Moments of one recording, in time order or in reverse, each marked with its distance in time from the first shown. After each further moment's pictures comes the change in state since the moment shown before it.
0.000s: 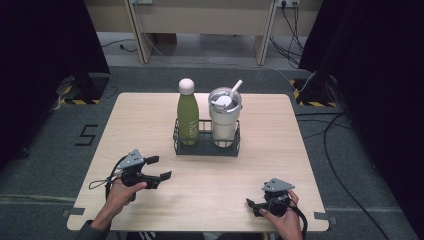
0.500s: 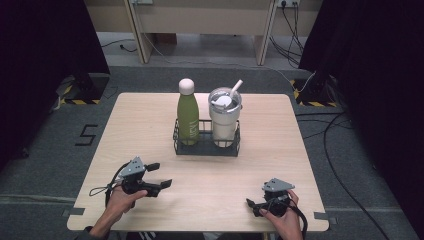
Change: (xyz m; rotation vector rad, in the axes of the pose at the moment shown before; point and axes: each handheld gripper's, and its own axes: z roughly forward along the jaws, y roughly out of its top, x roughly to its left) left arm -0.012 -0.018 -0.001 0.040 -0.015 0.016; right arm 0.000 0.000 0.000 0.000 0.000 0.000
